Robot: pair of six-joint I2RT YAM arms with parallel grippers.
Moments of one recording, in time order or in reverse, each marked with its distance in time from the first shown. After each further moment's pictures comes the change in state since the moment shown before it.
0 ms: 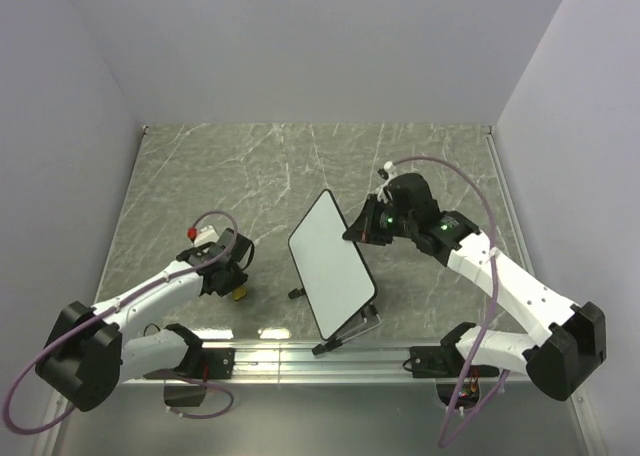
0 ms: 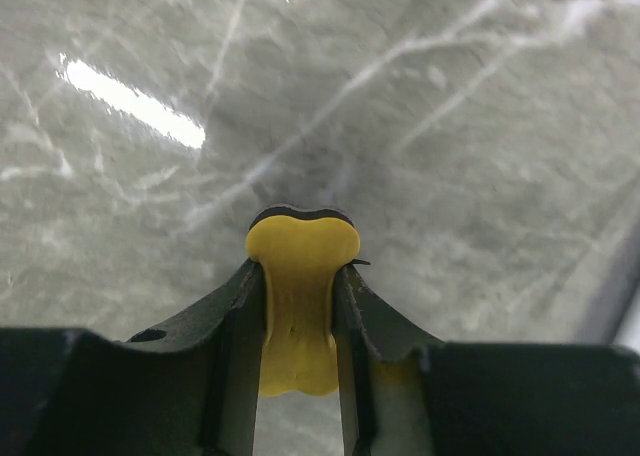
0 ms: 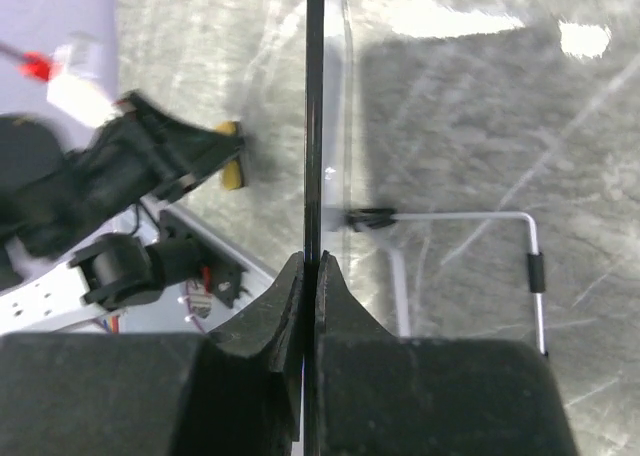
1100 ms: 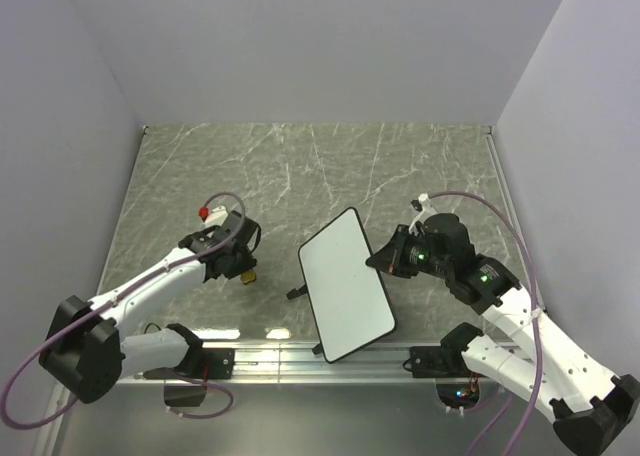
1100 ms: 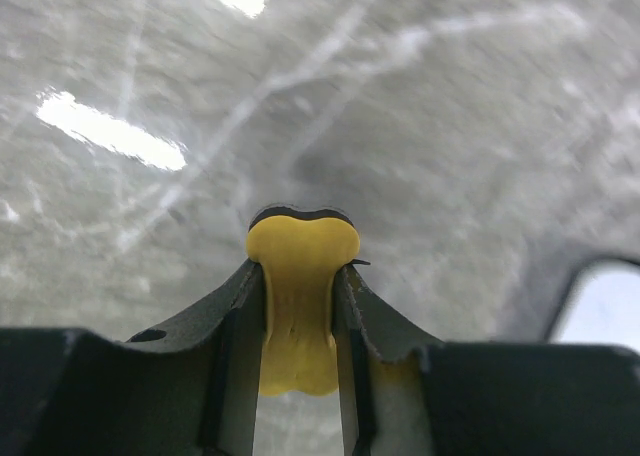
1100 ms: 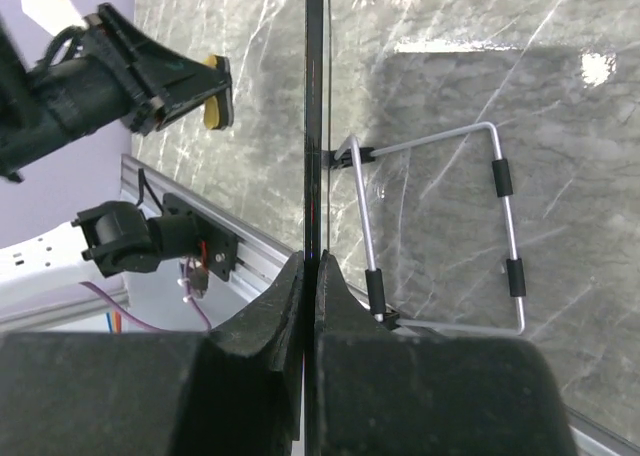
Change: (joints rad) left arm 0.026 0.072 0.153 0.007 0.042 0.113; right arm 0.005 -0.396 -0.183 -0.128 0.048 0.044
